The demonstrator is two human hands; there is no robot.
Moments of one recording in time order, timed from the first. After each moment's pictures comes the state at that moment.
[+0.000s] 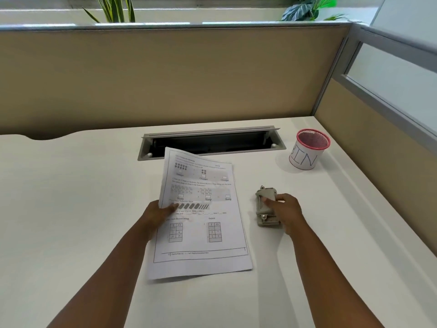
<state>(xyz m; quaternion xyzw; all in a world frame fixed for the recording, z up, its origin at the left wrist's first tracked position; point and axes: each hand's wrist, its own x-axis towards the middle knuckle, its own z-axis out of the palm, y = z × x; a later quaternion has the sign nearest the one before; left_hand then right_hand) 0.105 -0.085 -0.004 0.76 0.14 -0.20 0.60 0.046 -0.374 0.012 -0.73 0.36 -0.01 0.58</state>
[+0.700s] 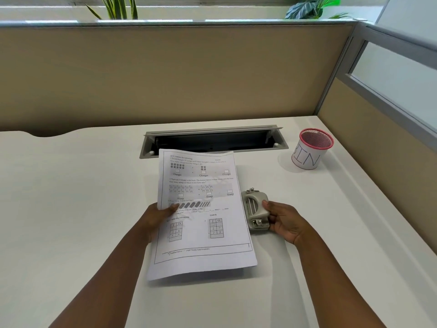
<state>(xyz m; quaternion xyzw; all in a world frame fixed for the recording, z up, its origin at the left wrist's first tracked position) 0.106 -0.074 -0.022 0.70 0.14 -0.21 0.67 0.035 -0.377 -0.001 -0.51 0.26 0.11 0.81</state>
